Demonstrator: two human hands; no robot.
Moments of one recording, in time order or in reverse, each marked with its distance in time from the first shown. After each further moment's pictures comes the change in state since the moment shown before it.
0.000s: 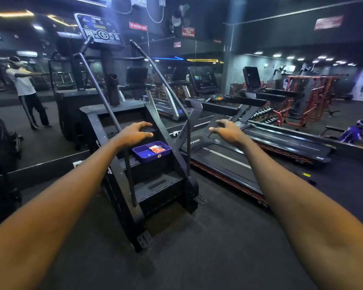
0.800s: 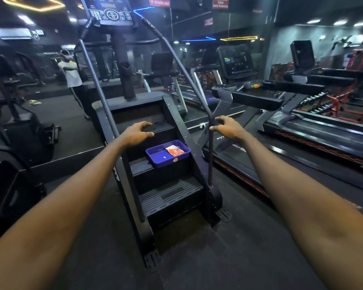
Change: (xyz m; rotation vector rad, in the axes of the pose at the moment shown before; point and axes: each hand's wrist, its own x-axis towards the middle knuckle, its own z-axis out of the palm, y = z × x) left_hand 0.281 -0.092 0.065 0.099 0.058 -0.277; right_hand 0.336 0.096 0.086 0.024 -0.205 -0.055
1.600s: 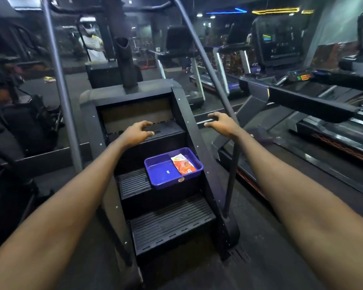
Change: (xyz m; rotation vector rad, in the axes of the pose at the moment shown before) left_hand 0.391 -0.100 0.070 -0.057 0.011 -0.119; right_hand 0.442 0.074 0.103 0.034 -0.166 -0.078
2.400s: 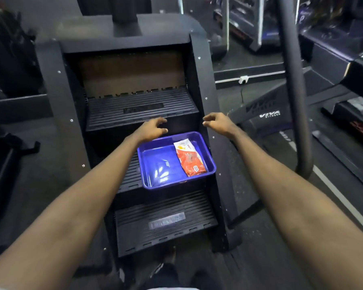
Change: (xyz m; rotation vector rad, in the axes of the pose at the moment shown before) left_hand 0.294 -0.149 0.147 -0.103 -0.223 -0.193; right_hand 0.326 0.144 0.161 -0.116 -0.290 0.137
